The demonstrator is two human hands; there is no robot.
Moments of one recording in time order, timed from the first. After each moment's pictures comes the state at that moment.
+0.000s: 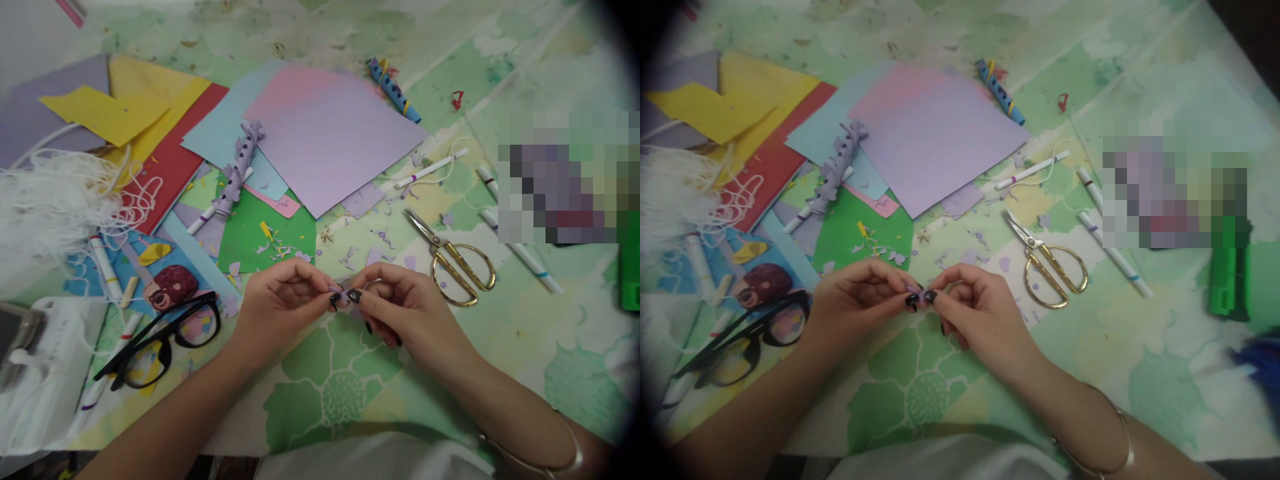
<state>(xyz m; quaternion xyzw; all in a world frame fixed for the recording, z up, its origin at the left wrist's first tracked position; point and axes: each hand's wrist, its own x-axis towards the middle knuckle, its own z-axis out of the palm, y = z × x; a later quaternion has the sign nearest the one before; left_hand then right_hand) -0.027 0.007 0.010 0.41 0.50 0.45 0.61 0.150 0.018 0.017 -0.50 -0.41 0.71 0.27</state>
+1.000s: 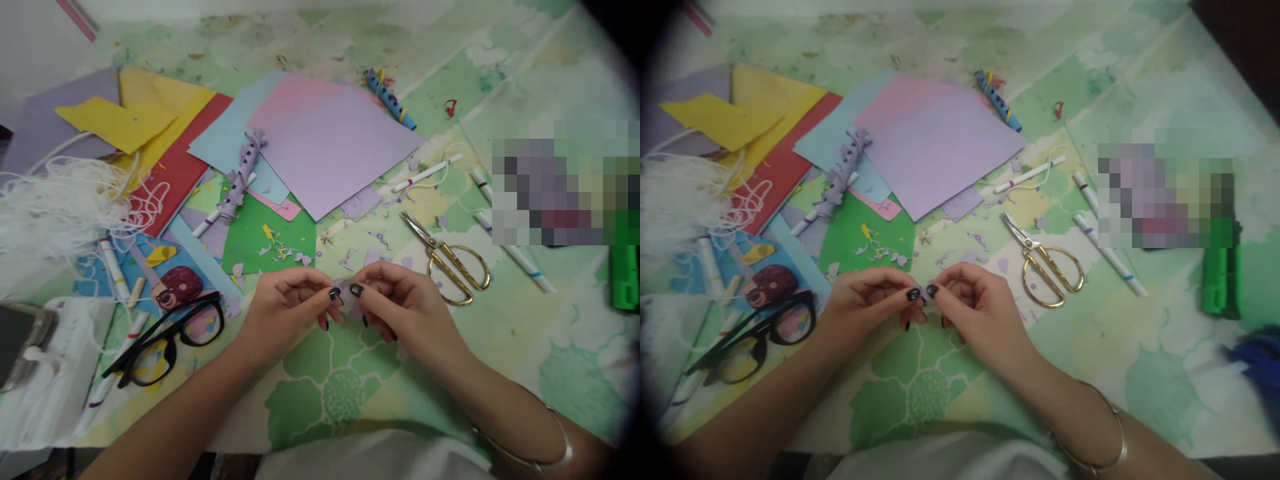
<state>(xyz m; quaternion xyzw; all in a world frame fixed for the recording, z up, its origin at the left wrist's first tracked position) -0.025 0.009 0.013 0.40 0.50 0.39 0.66 0.149 0.016 0.020 -0.52 -0.43 0.68 0.30</state>
